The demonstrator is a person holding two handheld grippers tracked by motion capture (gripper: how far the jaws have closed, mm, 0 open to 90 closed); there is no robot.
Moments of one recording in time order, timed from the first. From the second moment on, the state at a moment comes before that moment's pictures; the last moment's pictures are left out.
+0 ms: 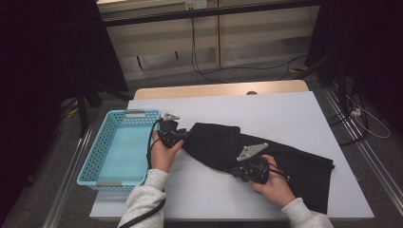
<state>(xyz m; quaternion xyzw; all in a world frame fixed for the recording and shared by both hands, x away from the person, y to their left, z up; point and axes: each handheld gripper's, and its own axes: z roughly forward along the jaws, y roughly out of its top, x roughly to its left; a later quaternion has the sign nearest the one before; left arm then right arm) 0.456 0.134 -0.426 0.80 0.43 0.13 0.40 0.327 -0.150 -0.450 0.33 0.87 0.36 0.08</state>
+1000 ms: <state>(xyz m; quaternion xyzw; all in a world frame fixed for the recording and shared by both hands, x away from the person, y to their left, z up) 0.451 0.135 -0.454 0.81 0.46 0.15 0.34 0.322 -0.156 -0.435 0.32 0.86 0.39 0.08</state>
